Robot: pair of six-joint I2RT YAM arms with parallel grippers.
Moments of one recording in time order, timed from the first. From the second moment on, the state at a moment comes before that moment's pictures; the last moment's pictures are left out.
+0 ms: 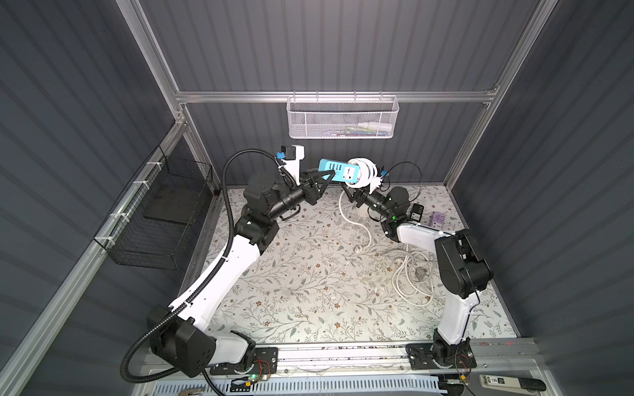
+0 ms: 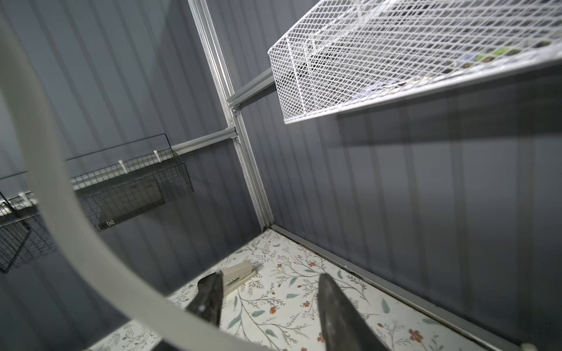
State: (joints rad) left arm -0.50 1.36 1.35 0.19 0.49 -0.46; right arm 0.37 1.93 1.22 0.98 -0.57 0.41
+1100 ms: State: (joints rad) left arm -0.50 1.33 1.23 0.21 0.42 -0.46; right arm 0.18 1.49 1.15 0.53 -0.65 0.44
